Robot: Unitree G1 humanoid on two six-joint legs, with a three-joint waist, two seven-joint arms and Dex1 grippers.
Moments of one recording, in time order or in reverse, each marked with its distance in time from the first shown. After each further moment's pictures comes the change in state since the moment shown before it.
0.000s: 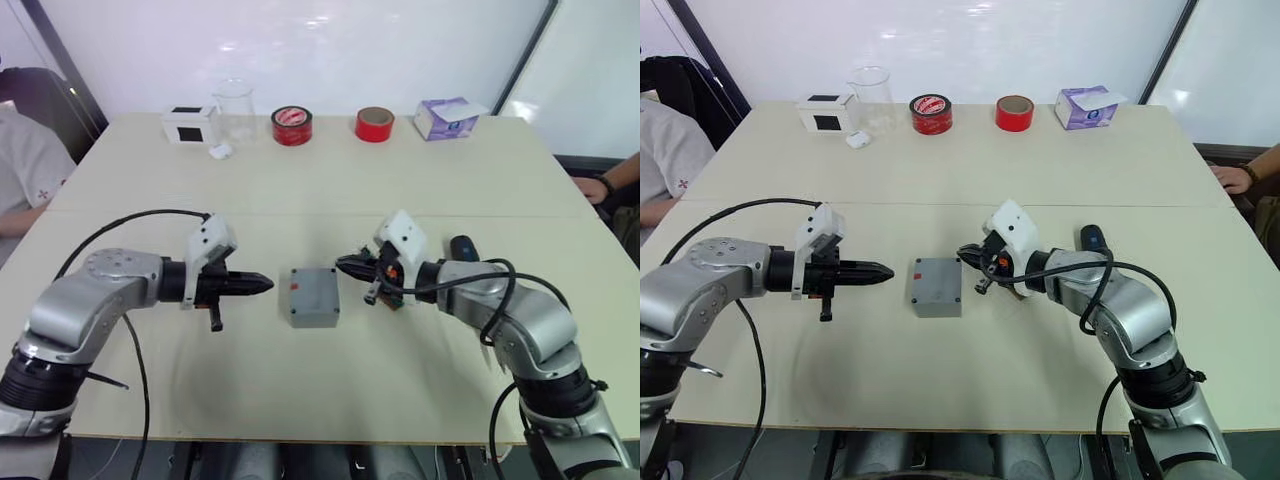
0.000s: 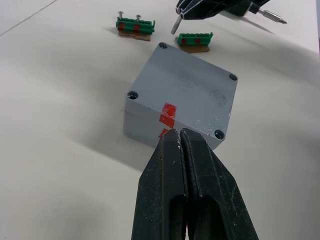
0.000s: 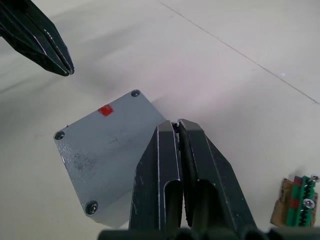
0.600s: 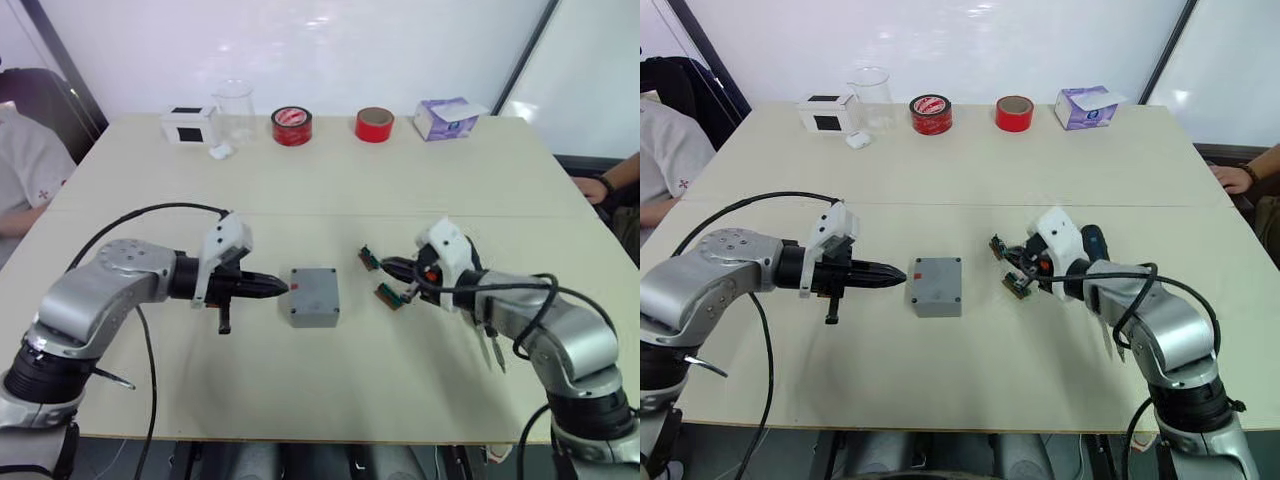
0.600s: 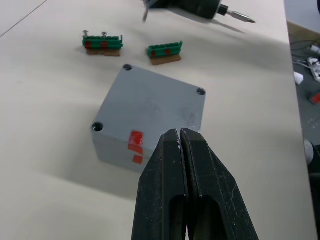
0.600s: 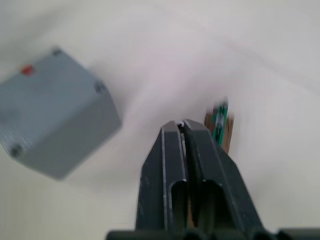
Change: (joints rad) left arm -0.059 0.004 -0.052 -0.010 0.012 -0.003 -0.049; right arm 0.067 -0.052 -0.168 -0.072 0.007 0.071 -0.028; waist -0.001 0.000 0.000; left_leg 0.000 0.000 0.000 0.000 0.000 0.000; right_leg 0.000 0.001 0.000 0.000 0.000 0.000
